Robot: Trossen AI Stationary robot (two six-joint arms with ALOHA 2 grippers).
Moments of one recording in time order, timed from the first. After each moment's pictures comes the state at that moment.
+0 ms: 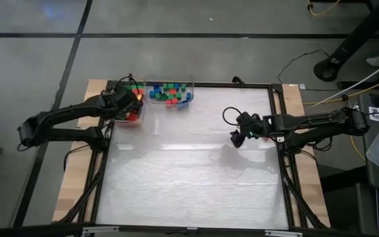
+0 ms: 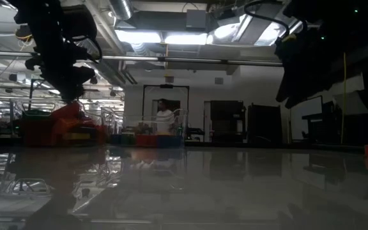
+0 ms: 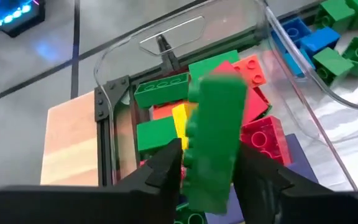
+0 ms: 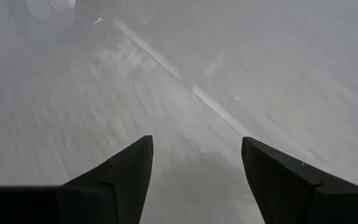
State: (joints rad) left arm 0.53 0.94 0.67 -0.82 -0.74 -0.52; right arm 0.00 1.08 0.69 -0.58 0.29 0.70
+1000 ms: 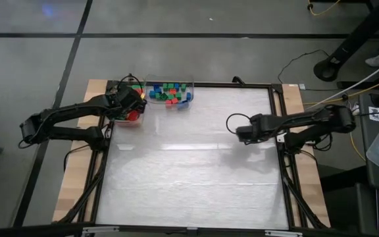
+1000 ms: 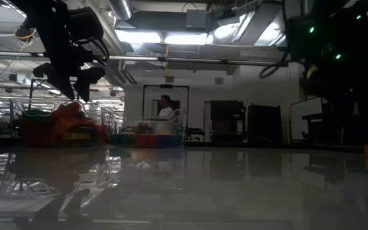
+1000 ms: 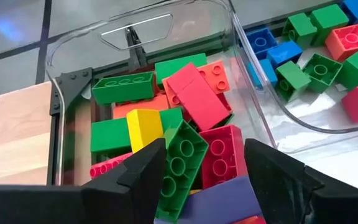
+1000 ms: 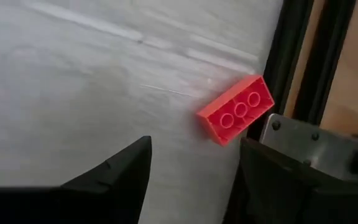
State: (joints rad) left arm 0.52 1.00 0.67 -0.71 -0.66 -0.60; right arm 0.00 1.30 0.81 -1.30 0.26 1.31
